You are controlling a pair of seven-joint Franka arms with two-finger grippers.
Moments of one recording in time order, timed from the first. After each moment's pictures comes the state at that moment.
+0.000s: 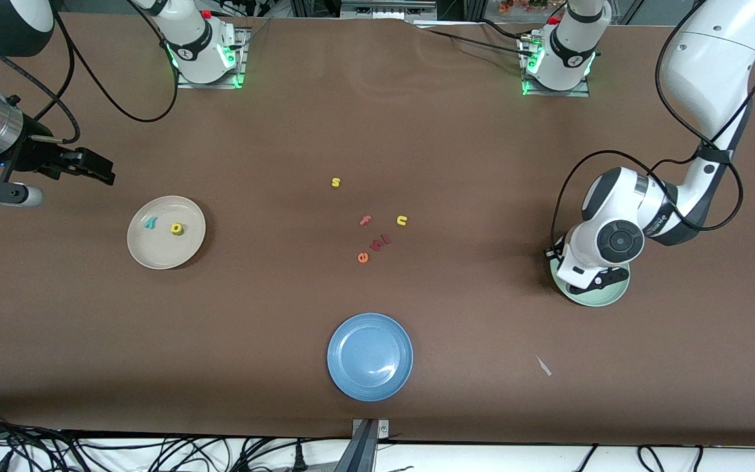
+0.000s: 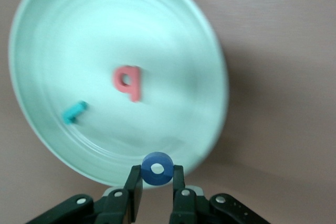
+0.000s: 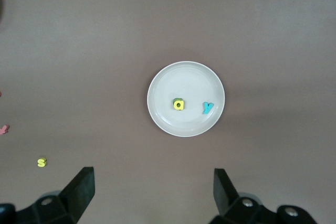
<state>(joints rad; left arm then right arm) 0.29 0.61 -0.47 -1.81 0.44 2.00 -0.72 0.07 0.09 0.01 -1.59 -0.01 1.60 0.17</state>
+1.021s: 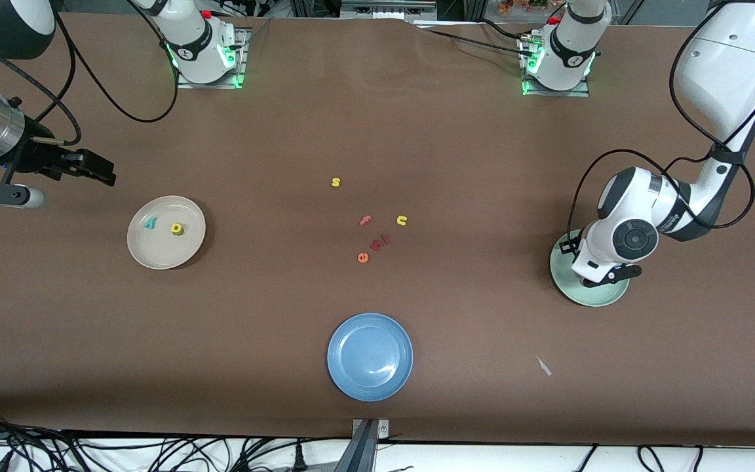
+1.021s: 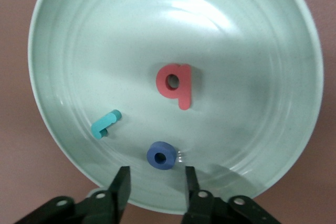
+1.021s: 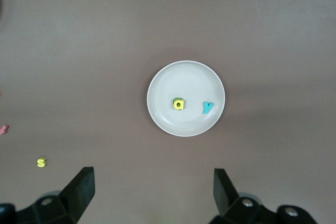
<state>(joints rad) 0.35 0.61 -0.48 -1.87 0.47 2.05 -0.66 0.07 0.09 0.01 -1.59 -0.01 1.60 0.17</state>
